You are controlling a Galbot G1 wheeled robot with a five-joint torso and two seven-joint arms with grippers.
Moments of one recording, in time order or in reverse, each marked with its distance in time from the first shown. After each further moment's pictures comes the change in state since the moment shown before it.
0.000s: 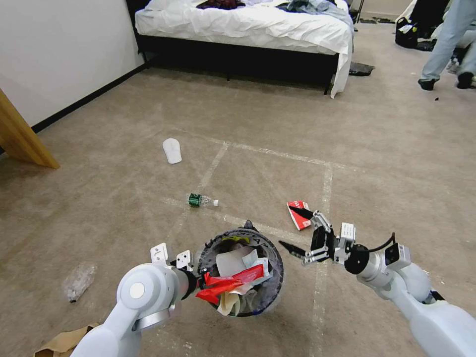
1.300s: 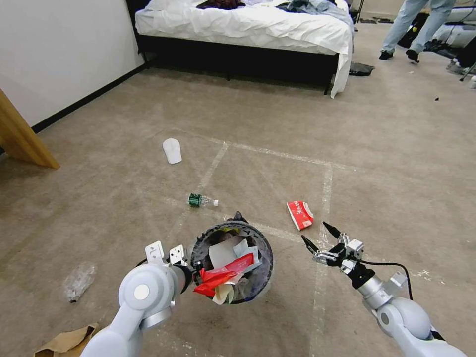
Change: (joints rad) left arm 0.014 -0.049 -0.014 0.027 0.190 0.000 0.069; right arm -0.120 0.145 0.084 -0.189 -0.225 0.037 0.263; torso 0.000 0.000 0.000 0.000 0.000
